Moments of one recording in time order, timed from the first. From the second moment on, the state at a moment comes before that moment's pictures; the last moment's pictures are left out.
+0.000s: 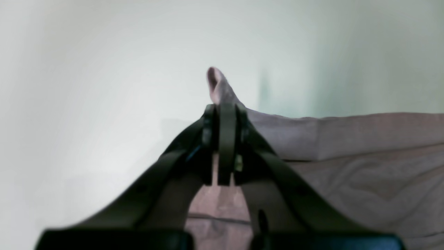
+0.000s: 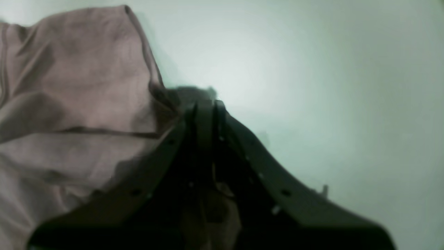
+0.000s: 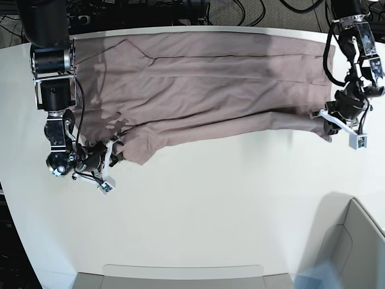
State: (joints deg) left arm 10.7 -24.9 -23.4 102.0 -36.1 -7.1 57.8; right arm 30.8 19.1 -10.4 49.4 7.3 44.4 -44.0
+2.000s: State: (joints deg) left arm 23.3 -23.3 -30.4 113.0 -36.4 -7.1 63.8; right arm -5.2 15.0 17.8 114.3 6.6 44.5 -70.1
